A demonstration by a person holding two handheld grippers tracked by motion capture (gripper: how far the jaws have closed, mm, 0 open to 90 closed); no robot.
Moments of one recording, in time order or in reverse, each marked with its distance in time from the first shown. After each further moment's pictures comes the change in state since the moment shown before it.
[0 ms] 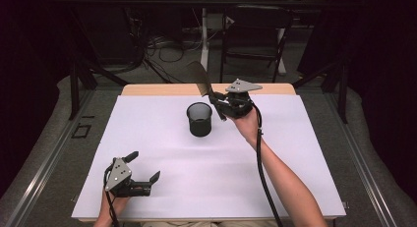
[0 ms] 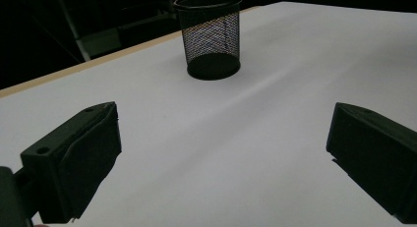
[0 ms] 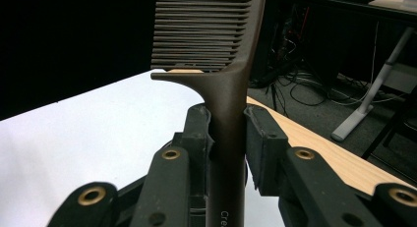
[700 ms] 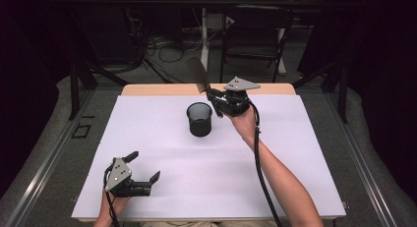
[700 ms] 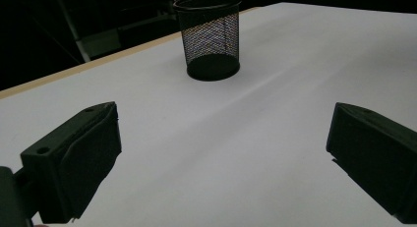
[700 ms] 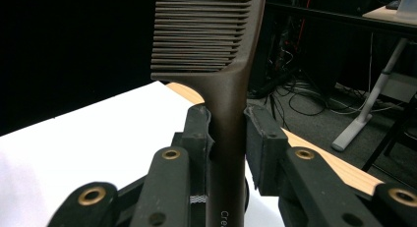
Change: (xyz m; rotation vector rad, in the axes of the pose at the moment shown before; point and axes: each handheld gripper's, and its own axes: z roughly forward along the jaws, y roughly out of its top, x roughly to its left) left arm 0.000 0.000 0.000 -0.002 0.000 0.003; right arm 0.001 0.003 0.008 -0.049 -0.008 0.011
